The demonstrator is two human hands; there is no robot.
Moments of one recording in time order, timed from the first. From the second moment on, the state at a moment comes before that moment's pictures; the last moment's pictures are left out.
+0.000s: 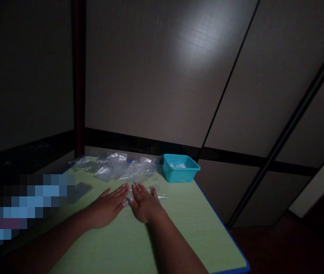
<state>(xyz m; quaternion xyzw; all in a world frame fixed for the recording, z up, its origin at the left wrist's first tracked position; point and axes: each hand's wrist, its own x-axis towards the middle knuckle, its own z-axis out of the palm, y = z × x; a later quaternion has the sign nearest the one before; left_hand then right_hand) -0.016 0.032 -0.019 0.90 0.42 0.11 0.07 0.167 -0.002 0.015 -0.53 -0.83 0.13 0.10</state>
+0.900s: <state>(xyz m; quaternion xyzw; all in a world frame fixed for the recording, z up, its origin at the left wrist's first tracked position) -0.018 0.031 -0.018 0.88 0.46 0.10 0.07 0.218 0.023 0.005 -0.71 -0.69 0.10 0.04</state>
